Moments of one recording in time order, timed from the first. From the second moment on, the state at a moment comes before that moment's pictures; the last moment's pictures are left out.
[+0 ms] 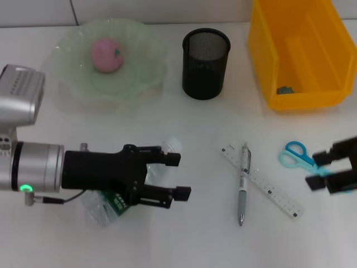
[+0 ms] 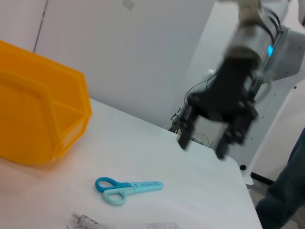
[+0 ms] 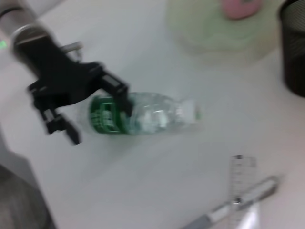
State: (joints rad) left arm -0.47 -2.05 1.13 0.64 1.77 1.64 -1.45; right arm 0.35 2.08 -0.87 -1.45 -2.25 -1.97 2.04
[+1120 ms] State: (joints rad) left arm -0.84 -2.08 1.48 1.00 2.37 1.37 -2.57; right arm 0.21 2.05 -0.44 -0.65 -2.13 -1.92 1.20
